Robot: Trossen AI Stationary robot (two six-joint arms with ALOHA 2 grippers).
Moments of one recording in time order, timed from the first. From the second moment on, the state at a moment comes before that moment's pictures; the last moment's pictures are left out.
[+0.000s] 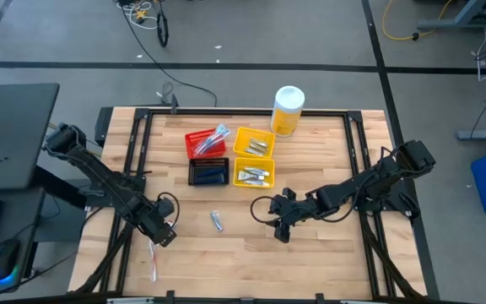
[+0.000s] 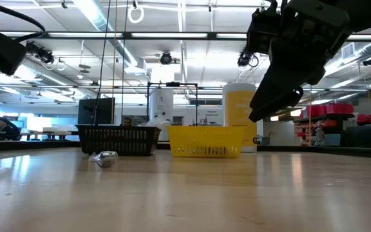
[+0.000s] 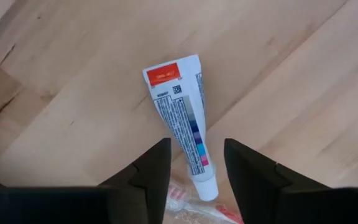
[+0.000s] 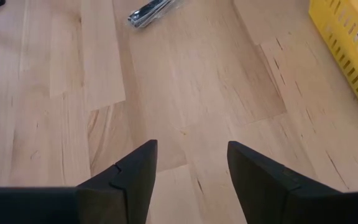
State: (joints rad) left arm -0.73 1.23 0.66 -0.77 -0.03 -1.53; right arm 0.37 1.59 0.81 -0.08 0.21 0.59
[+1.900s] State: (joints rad) left arm -0.39 1.47 0.98 -0.47 -0.57 -0.64; right arm 0.37 1.59 0.81 -0.06 0.26 0.59
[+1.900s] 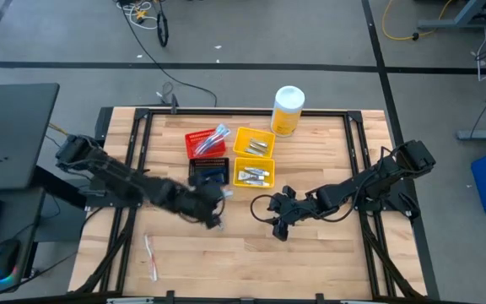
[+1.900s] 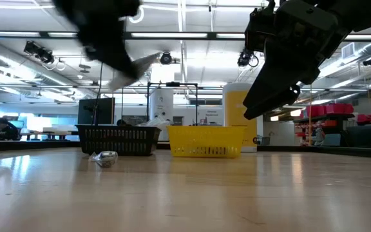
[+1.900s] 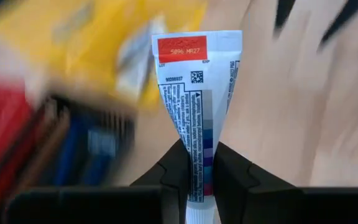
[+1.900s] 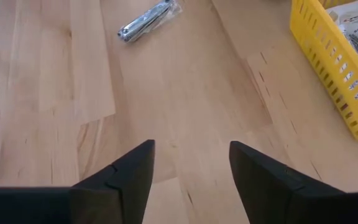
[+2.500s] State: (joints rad) left arm 0.01 1.66 0.99 0.03 -0.21 -0.05; right arm 0.37 1.59 0.81 -0.07 0.26 0.59
